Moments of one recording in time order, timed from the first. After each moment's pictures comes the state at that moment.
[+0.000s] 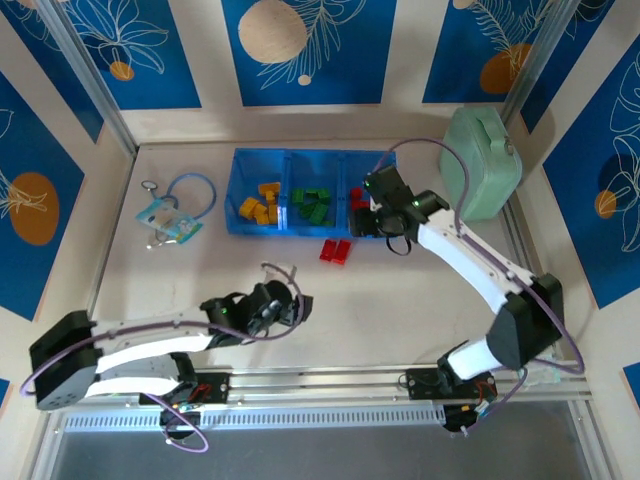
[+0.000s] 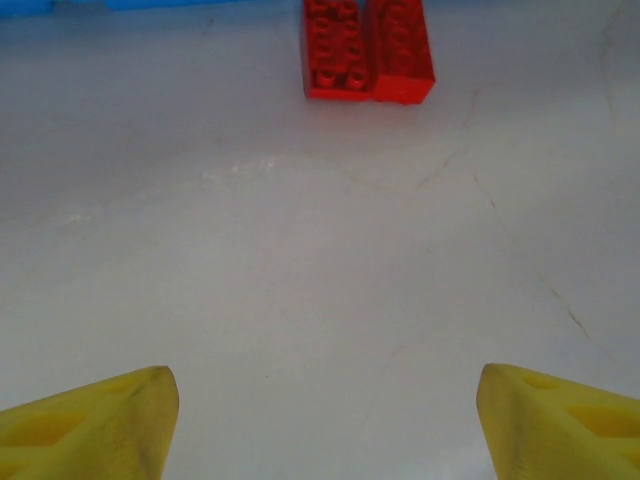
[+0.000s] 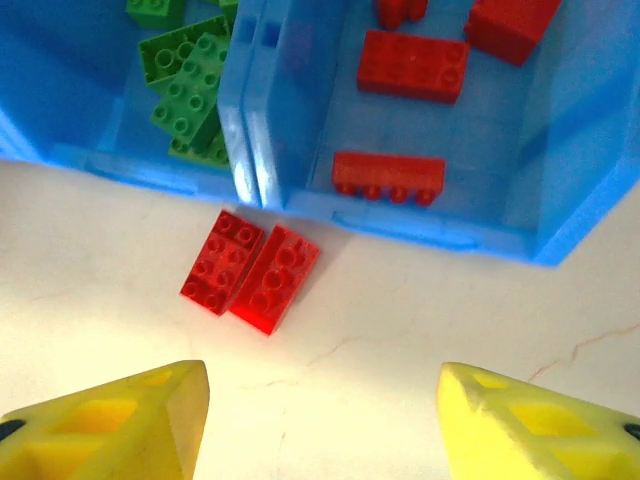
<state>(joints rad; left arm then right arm) -1.03 1.28 0.58 -0.12 -0.28 -0.65 0.55 1.36 1.16 -0.81 0.07 0.43</state>
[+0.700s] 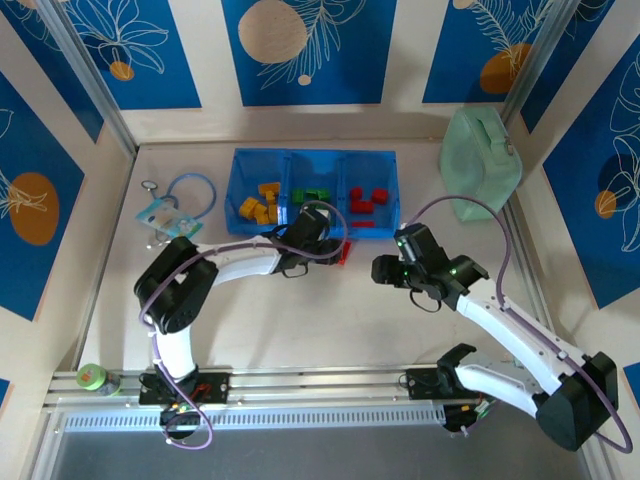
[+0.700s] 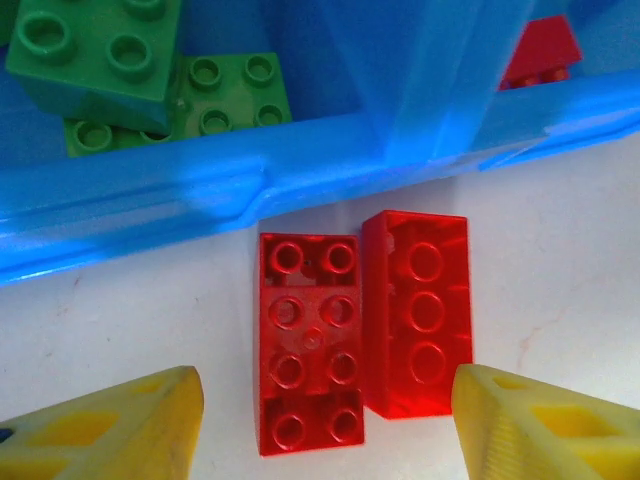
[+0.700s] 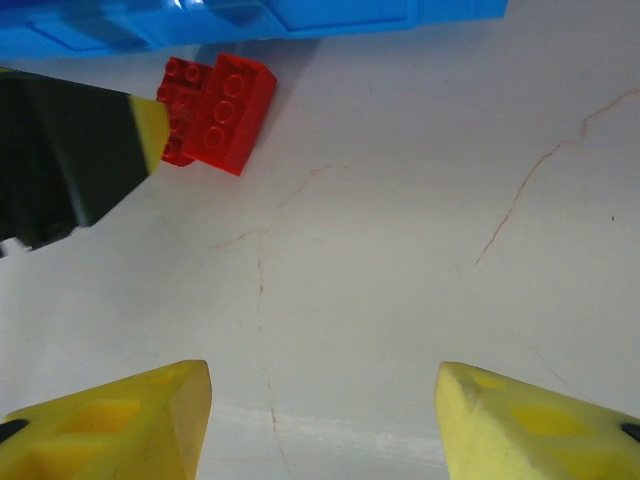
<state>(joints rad) -0.78 1.86 1.13 -0.13 -0.04 -0.53 0.58 0.97 0.78 -0.76 0.05 0.60</state>
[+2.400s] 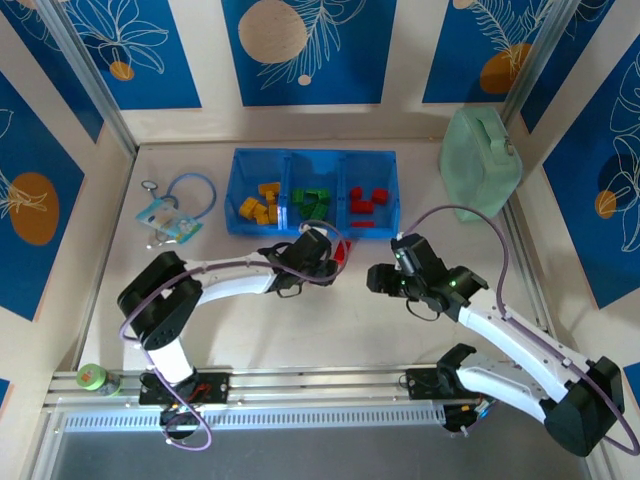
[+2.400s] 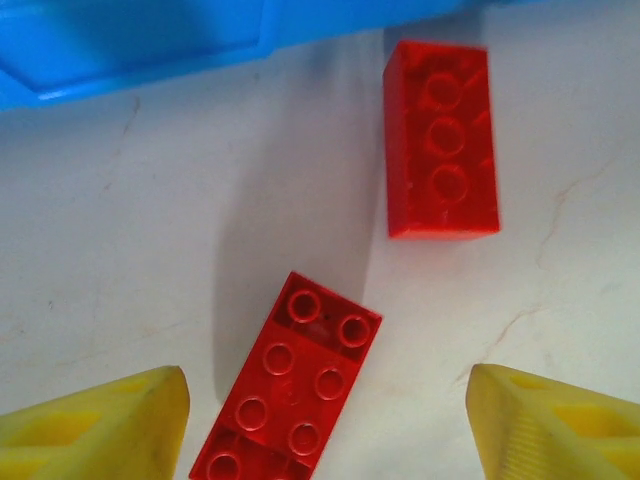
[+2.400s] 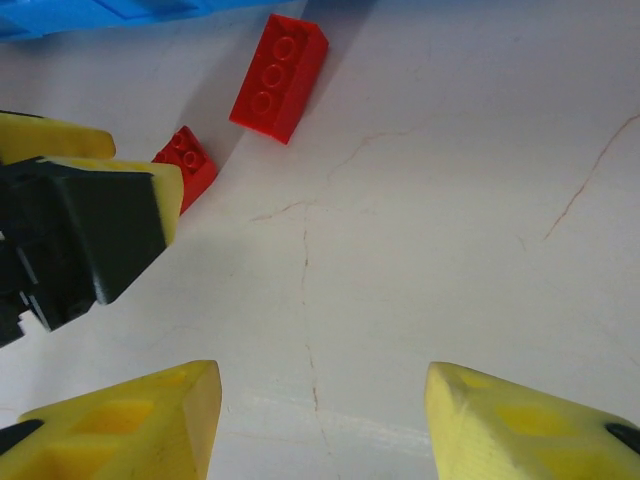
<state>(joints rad) -0.89 1.75 1.02 -0.25 -0.19 -0.51 0.63 0.90 0.69 -0.71 0.02 0.66</state>
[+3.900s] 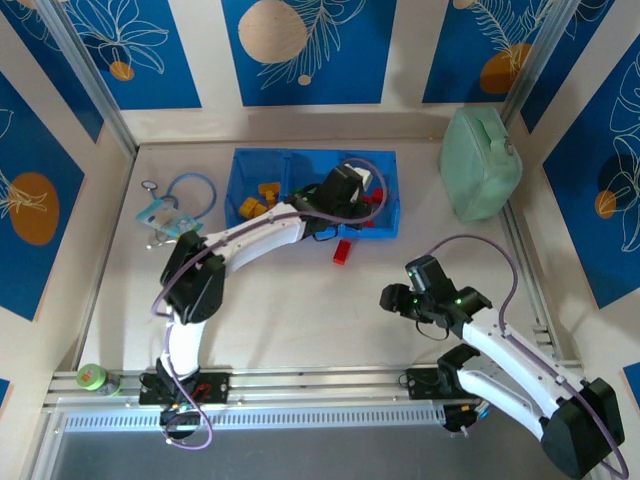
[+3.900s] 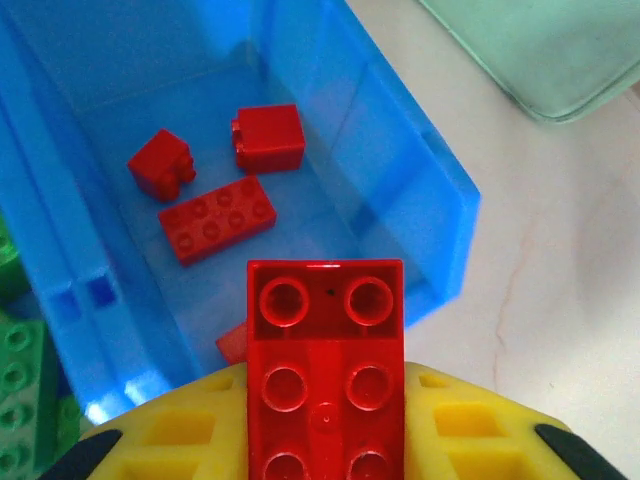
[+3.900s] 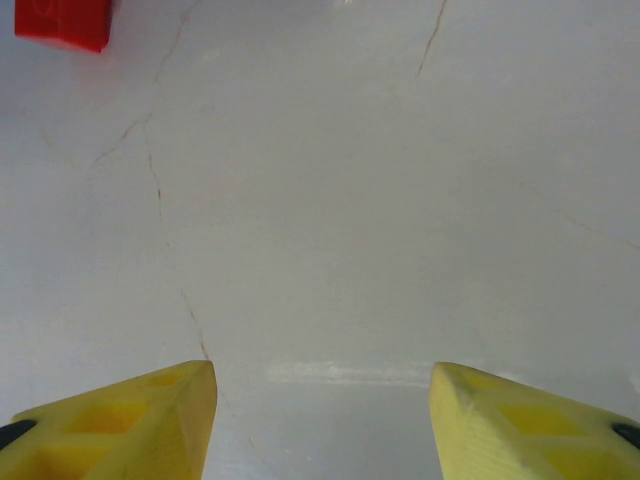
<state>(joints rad) -0.83 2.04 1.76 -0.44 -0.05 -0.32 0.53 0.80 0.46 -0.70 -0.07 0.77</state>
